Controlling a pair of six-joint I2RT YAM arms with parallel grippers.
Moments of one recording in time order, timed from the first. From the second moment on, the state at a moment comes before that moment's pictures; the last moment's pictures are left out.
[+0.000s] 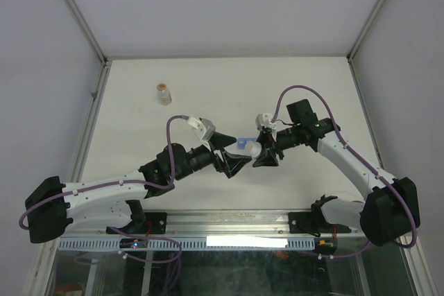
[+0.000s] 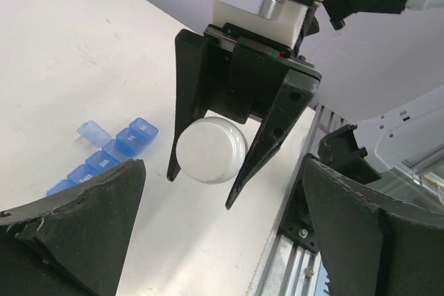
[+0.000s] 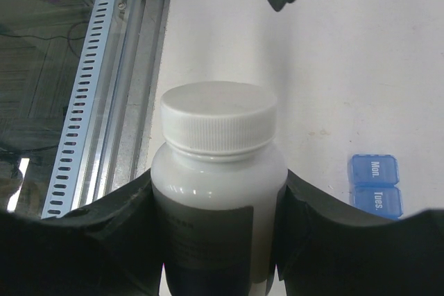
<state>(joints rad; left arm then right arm) -1.11 1.06 0.54 0.59 -0.04 -0.42 0.41 1.20 0.87 -0.72 -1.11 -0.84</state>
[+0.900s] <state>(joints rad) -0.89 1.29 0.68 0.60 0.50 -0.06 0.41 1.20 0.87 -0.72 -1.11 -0.84</state>
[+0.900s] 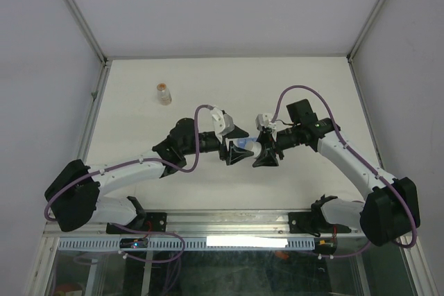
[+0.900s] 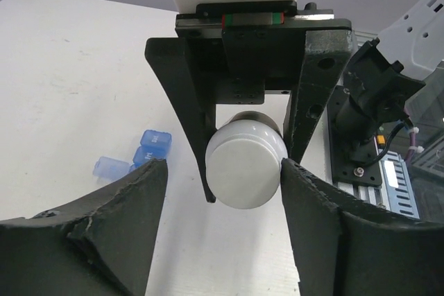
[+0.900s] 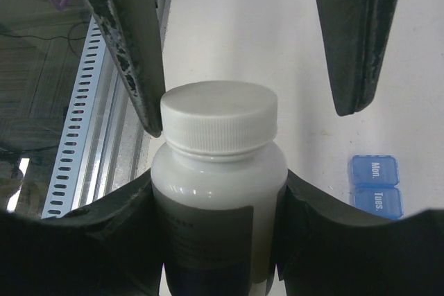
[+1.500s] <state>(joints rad) -0.89 1.31 0.70 0.57 0.57 -0.09 0.41 1.20 0.87 -0.71 -1.11 -0.84</state>
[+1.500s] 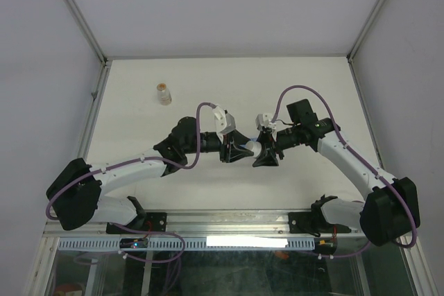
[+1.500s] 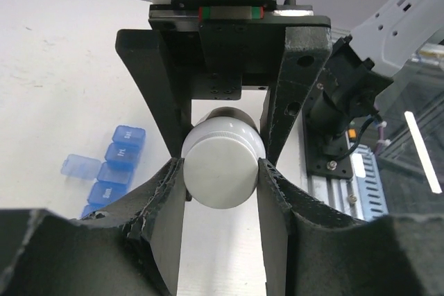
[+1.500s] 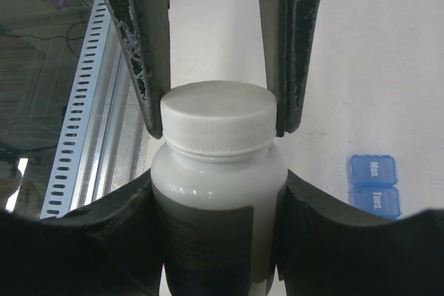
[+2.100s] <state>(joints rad) -1.06 1.24 0.65 0.53 0.01 -0.64 0.41 1.20 0.87 -0.70 -1.09 -0.81</state>
